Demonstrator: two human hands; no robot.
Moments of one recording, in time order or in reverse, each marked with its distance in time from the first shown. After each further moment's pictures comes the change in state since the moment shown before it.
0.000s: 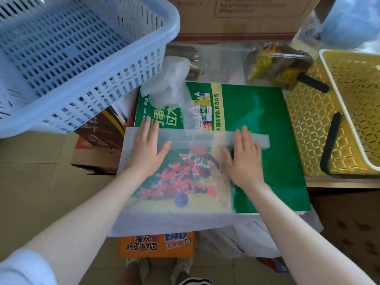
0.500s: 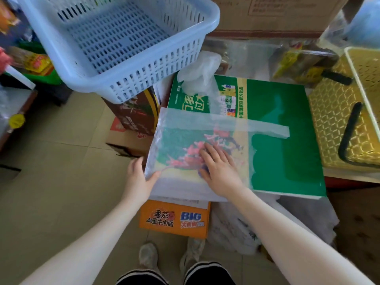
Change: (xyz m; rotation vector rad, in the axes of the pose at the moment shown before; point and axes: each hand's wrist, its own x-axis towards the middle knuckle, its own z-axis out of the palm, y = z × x) left_hand -0.152 -0.049 0.004 -0.366 0.079 -0.507; right_hand -0.071 -0.073 0.039 -0.057 -0.197 -0.430
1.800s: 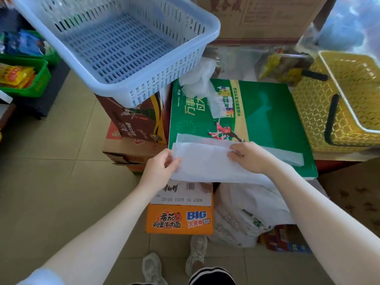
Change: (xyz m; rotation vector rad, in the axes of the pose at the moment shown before) left_hand 0.003 0.024 -0.034 -0.190 -0.223 0.375; right_hand -0.015 -0.001 -0.076 0.121 -0.184 0.204
